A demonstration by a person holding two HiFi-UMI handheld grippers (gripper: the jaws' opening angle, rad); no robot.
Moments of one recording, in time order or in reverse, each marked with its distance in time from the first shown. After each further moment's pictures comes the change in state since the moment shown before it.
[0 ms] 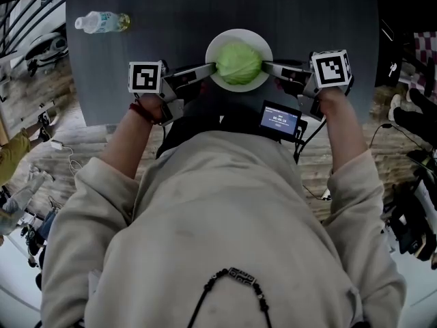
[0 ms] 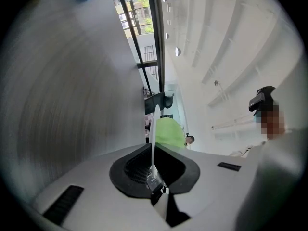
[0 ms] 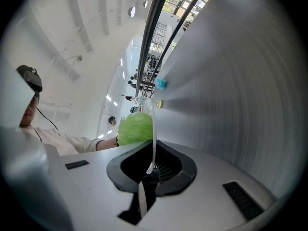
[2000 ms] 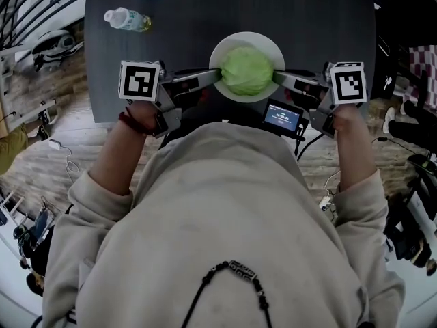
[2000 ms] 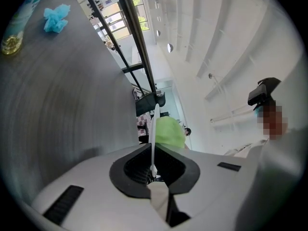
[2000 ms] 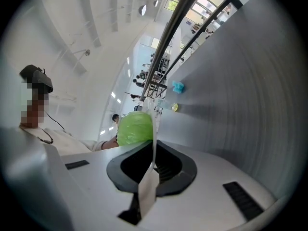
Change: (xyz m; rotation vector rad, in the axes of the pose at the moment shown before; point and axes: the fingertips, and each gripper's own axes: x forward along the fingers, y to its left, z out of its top) left arm -0.034 -0.101 0.005 0.105 0.030 0.043; right arm -0.012 0.100 0.009 -0.093 0.006 -0.016
